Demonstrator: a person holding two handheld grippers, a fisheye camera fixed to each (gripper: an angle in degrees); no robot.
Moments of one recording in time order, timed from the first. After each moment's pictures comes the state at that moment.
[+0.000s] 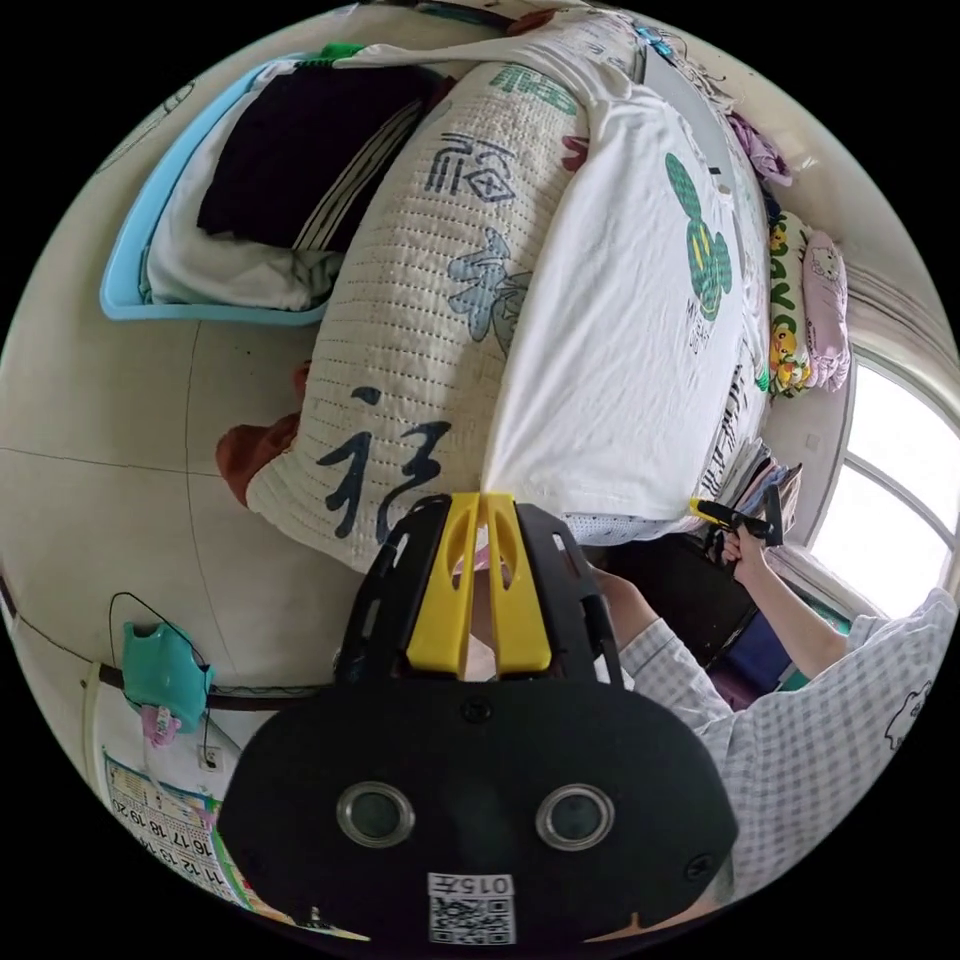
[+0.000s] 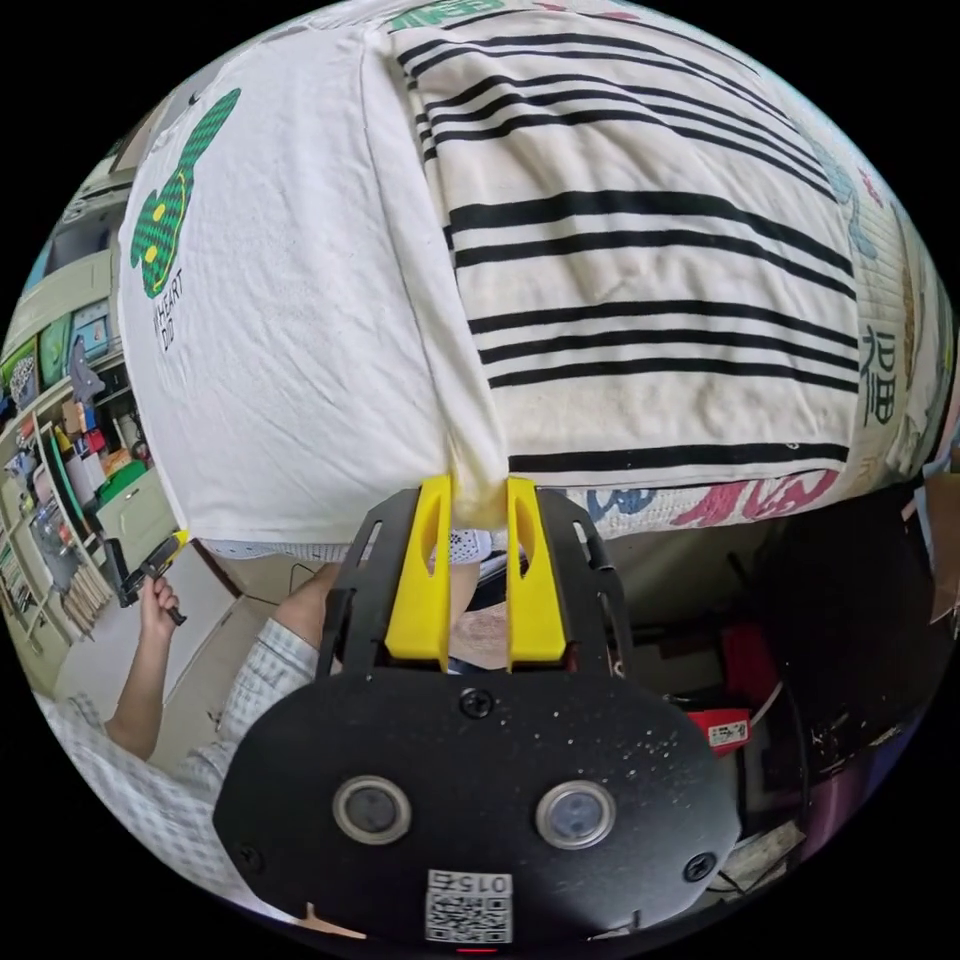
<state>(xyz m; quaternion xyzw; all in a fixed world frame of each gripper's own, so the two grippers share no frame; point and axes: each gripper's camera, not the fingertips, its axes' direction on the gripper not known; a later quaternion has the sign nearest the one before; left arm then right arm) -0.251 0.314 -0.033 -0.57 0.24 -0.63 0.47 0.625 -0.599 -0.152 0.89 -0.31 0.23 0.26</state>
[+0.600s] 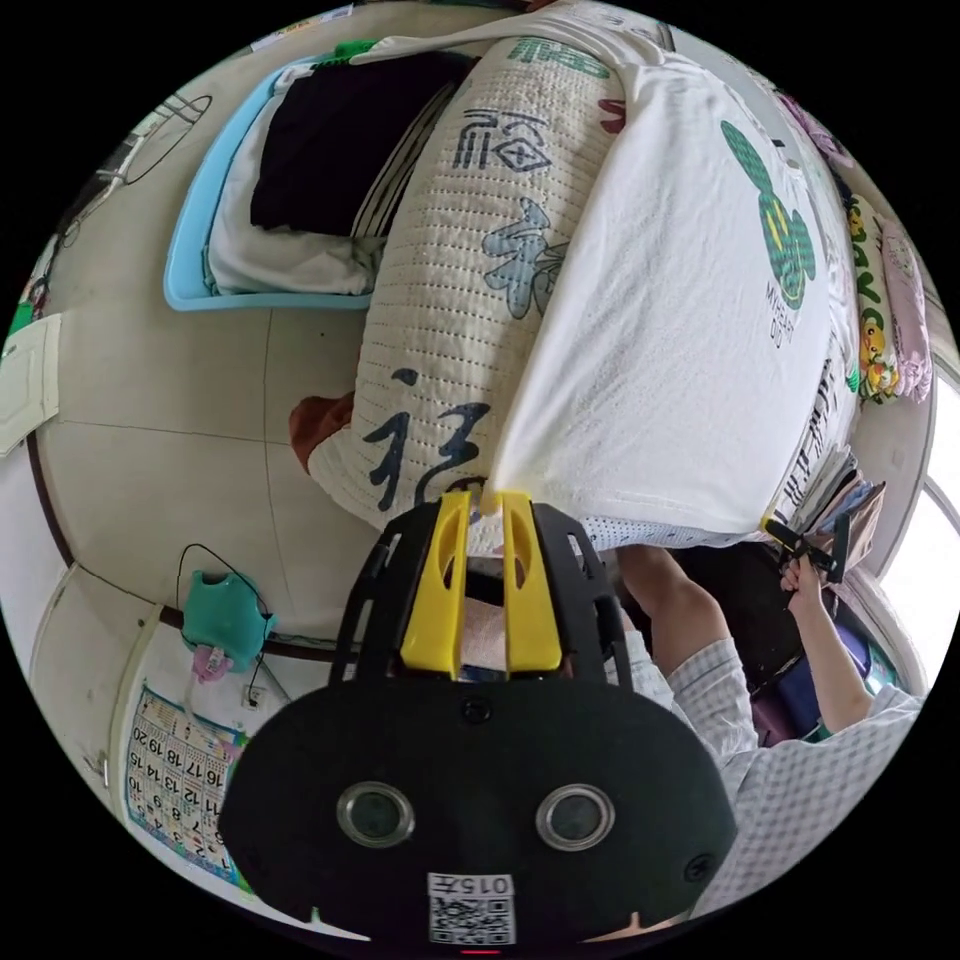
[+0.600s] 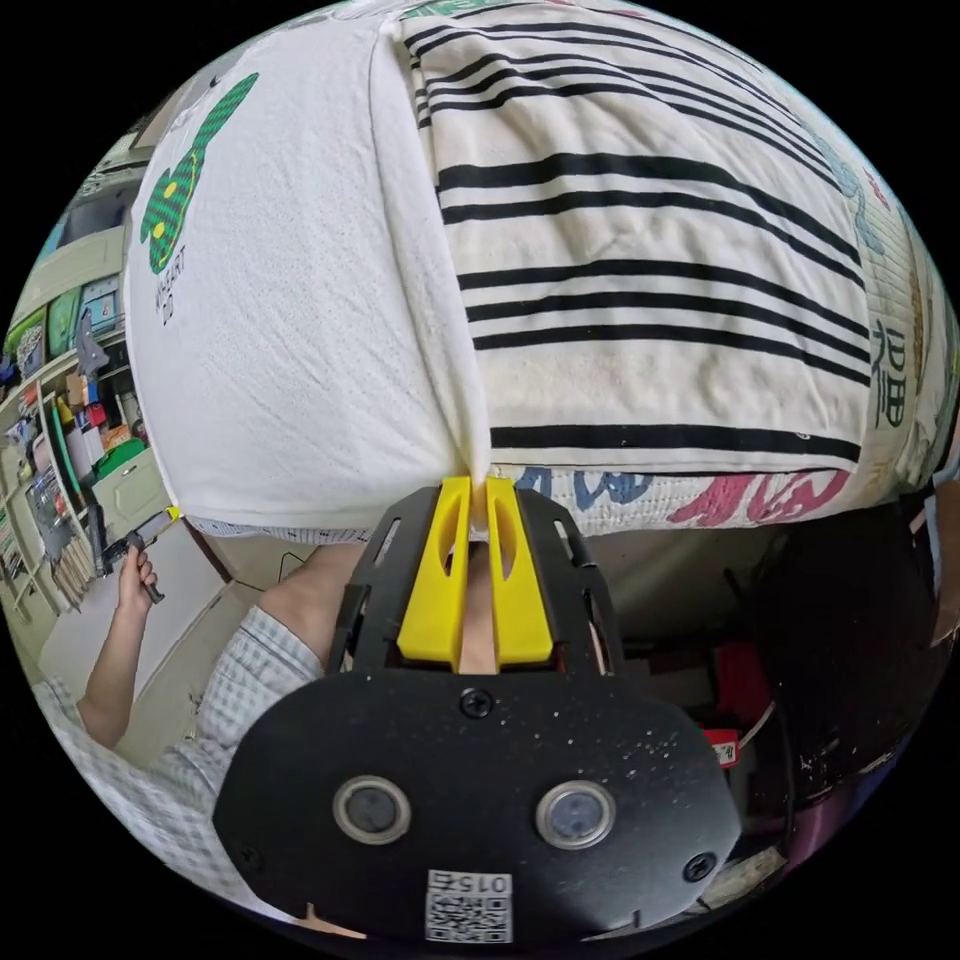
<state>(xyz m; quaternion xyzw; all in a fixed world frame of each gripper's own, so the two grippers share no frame) -0.164 0.319 0.090 -0.68 0.18 -0.55 0.45 0.469 -0.448 0.016 0.90 -0.28 0.20 0.26</state>
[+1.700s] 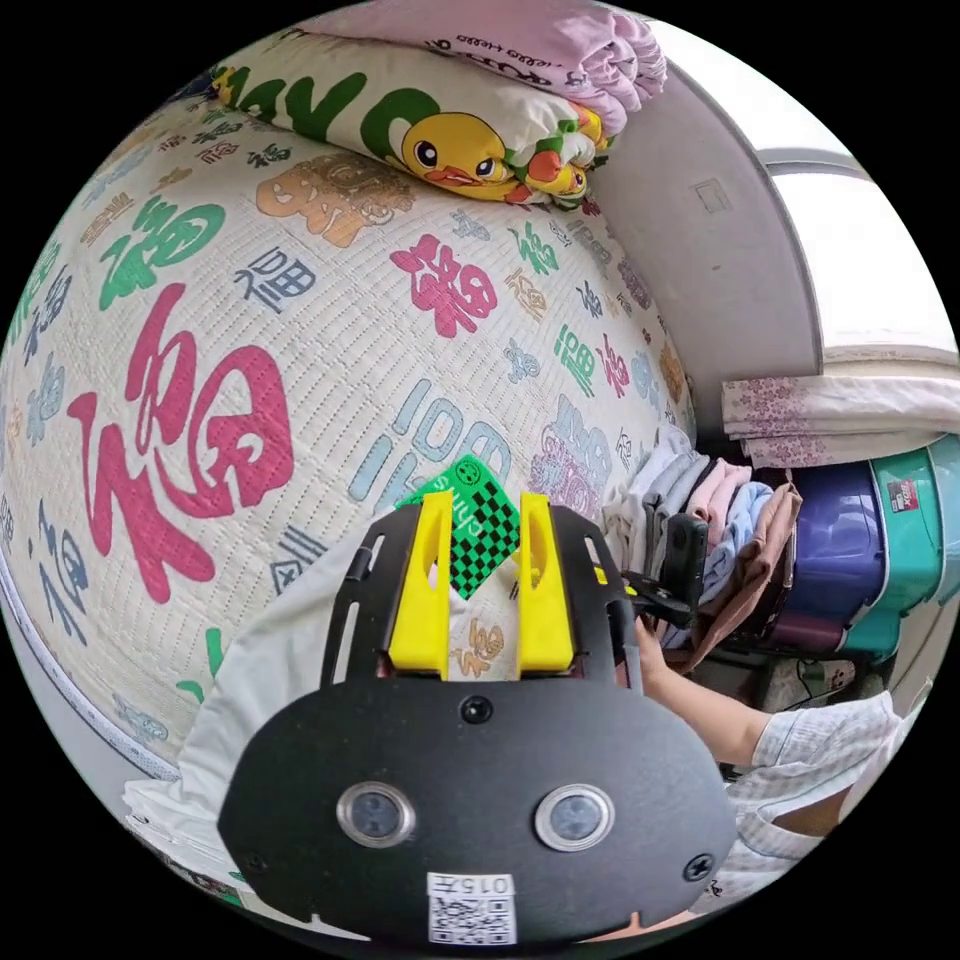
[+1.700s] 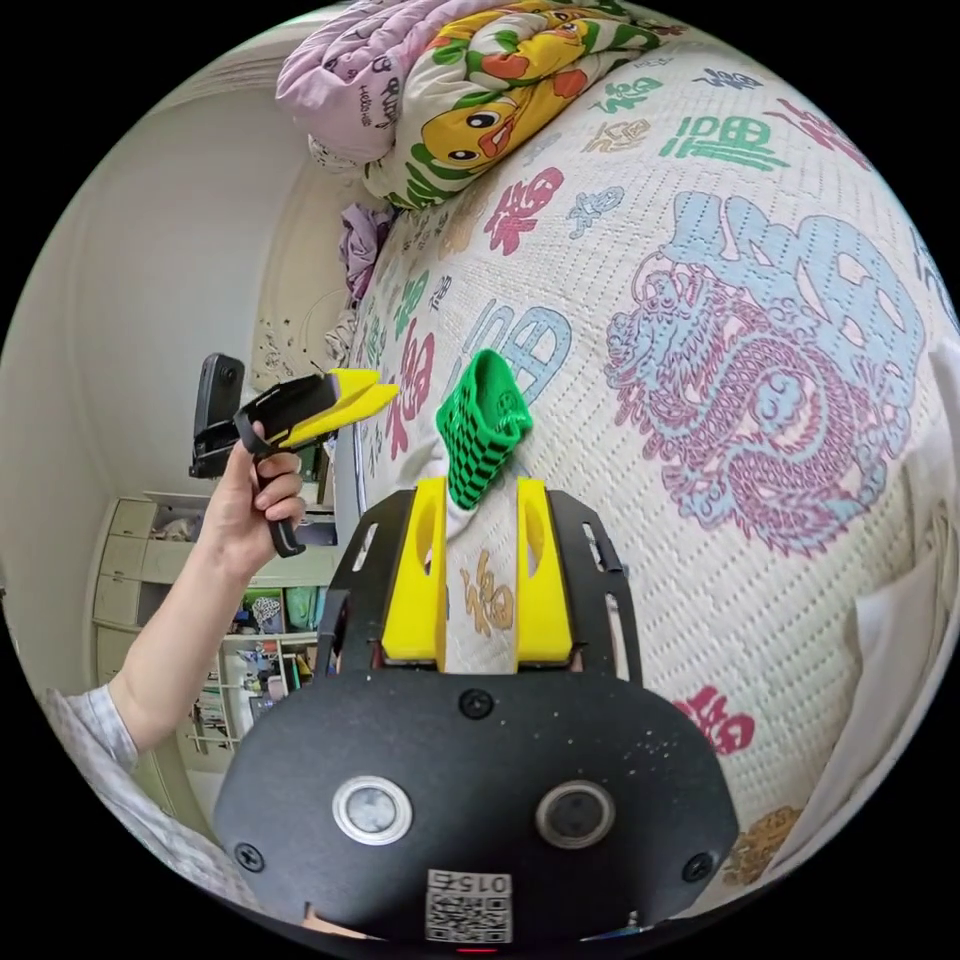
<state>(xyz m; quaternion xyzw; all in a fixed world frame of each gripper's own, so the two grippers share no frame) 0.203 -0.072 0.976 -0.47 0.51 -0.27 0.67 0.654 0.051 0.602 0.91 -0.34 -0.02 -0.24</state>
